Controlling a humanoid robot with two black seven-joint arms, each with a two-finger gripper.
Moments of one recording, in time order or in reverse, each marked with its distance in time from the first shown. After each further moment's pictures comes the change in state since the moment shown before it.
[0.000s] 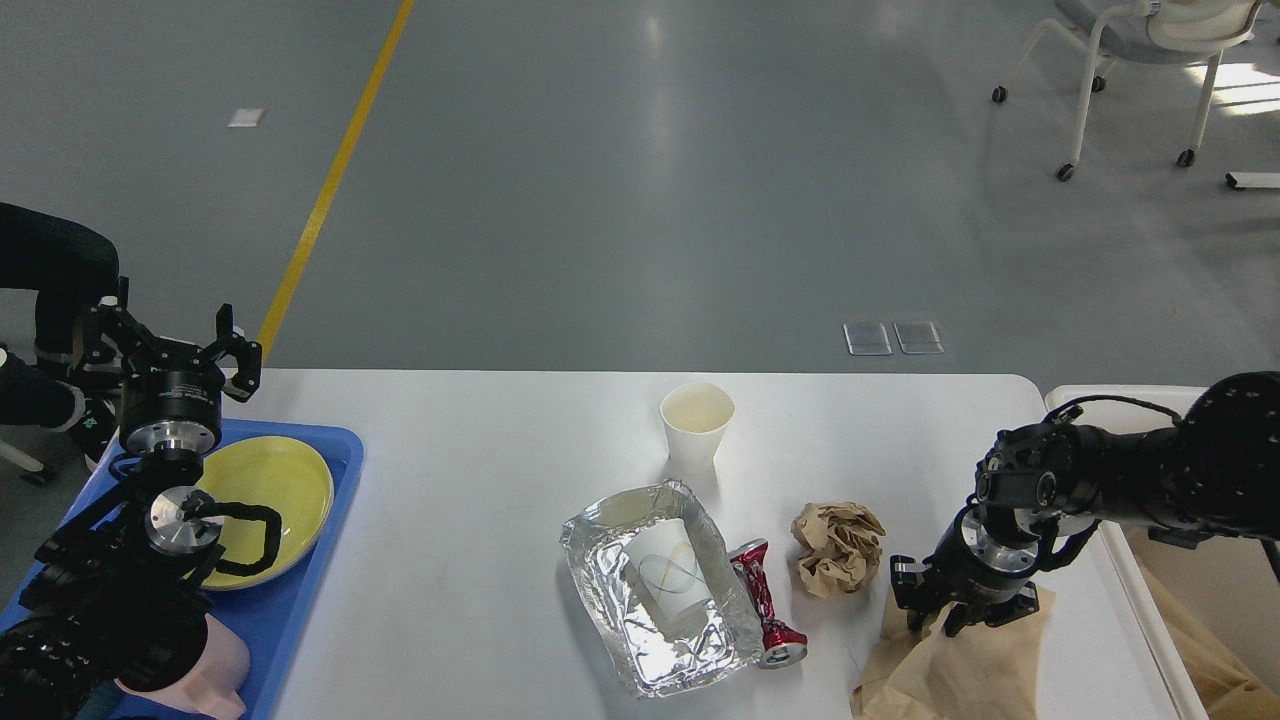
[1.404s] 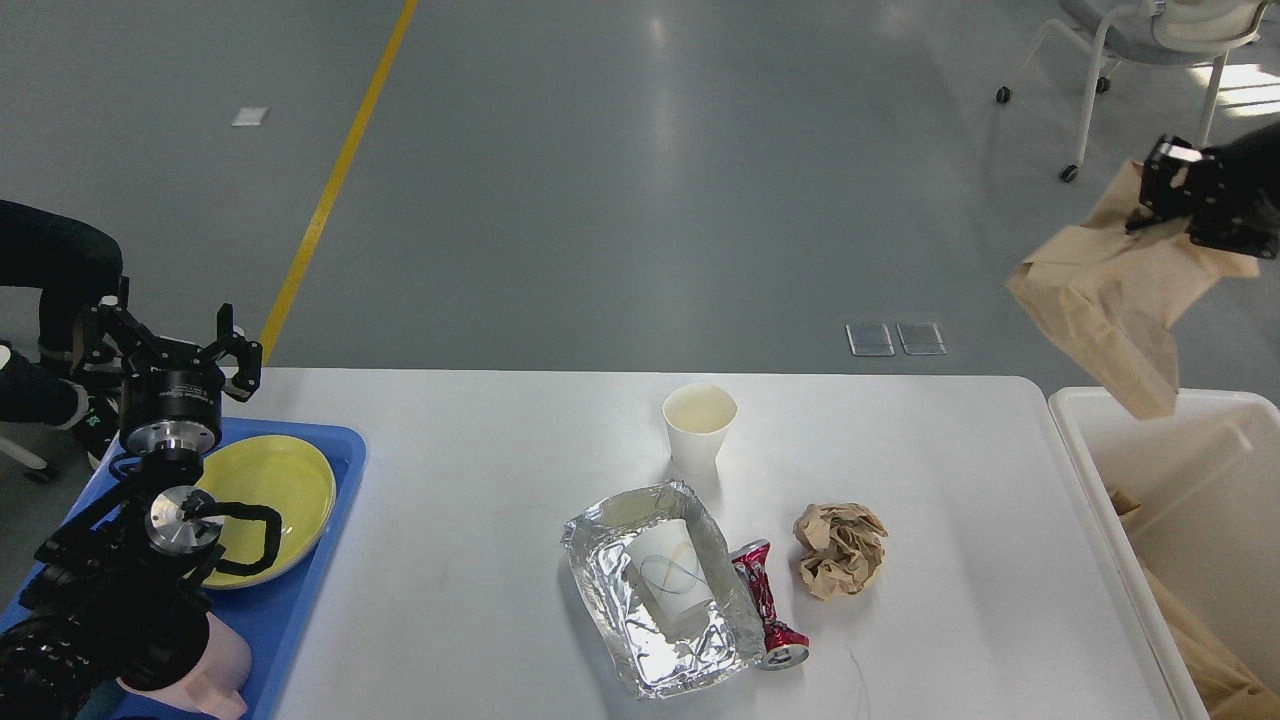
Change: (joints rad) left arm 0.000 0.000 0.000 0.000 0.000 0.000 0.000; right arm 0.375 -0.476 0.217 -0.300 0.026 0.103 0.004
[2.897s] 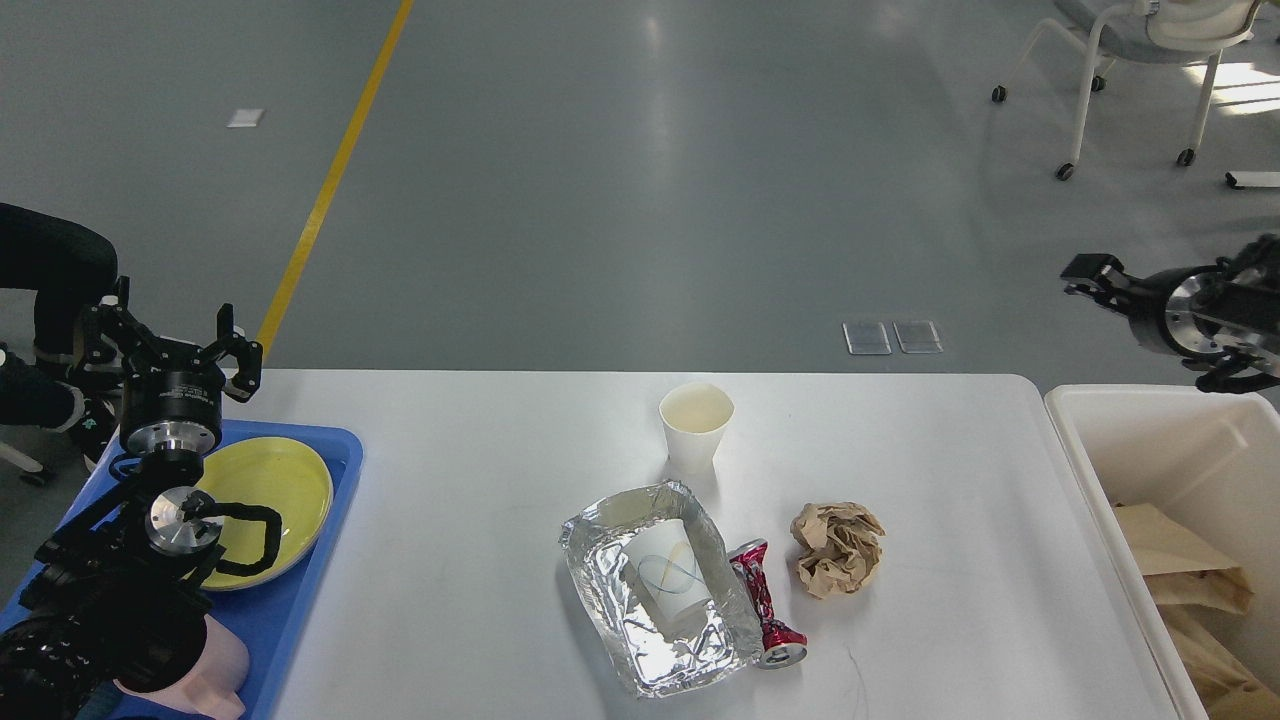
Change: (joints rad) left arm 0.000 0.000 0.000 0.000 0.000 0.000 0.000; right arm -0.110 0.091 -0.037 0.285 0.007 -0.548 -0.011
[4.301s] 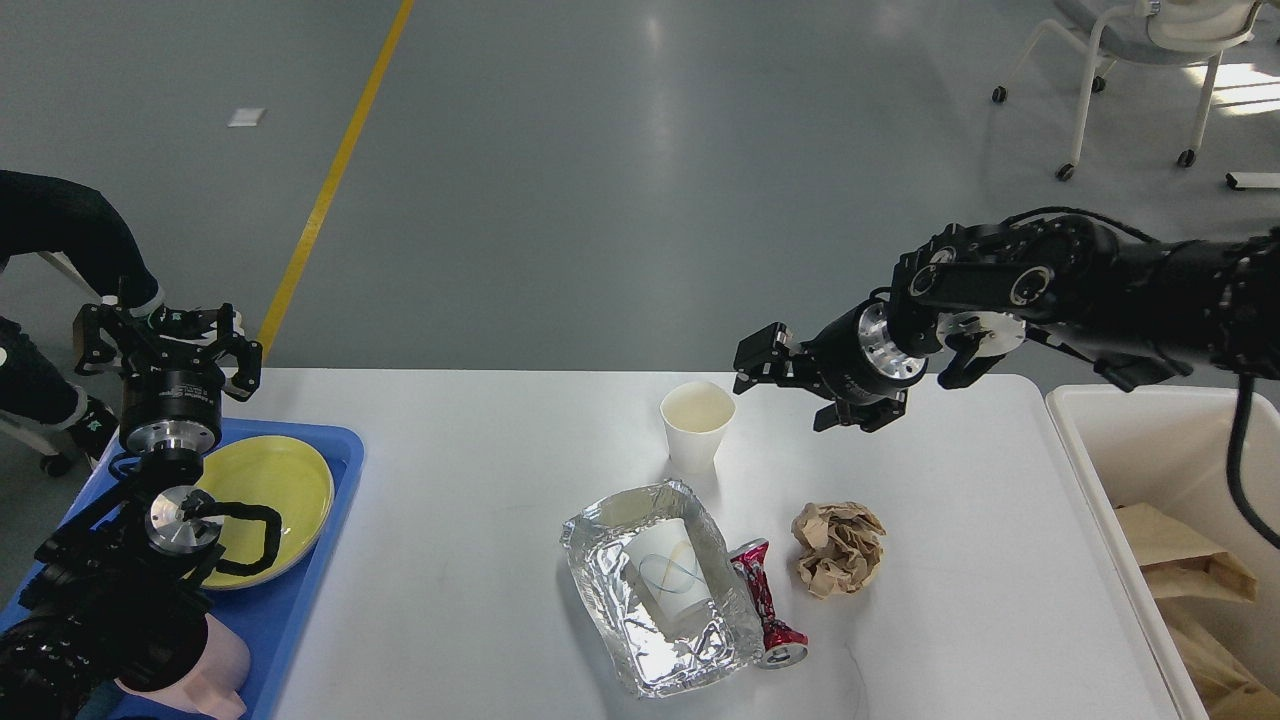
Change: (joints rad) left arm 0.000 0.000 0.000 0.000 0.000 0.000 0.000; right arm 0.076 0.400 0.084 0.102 0.134 0.341 0.004
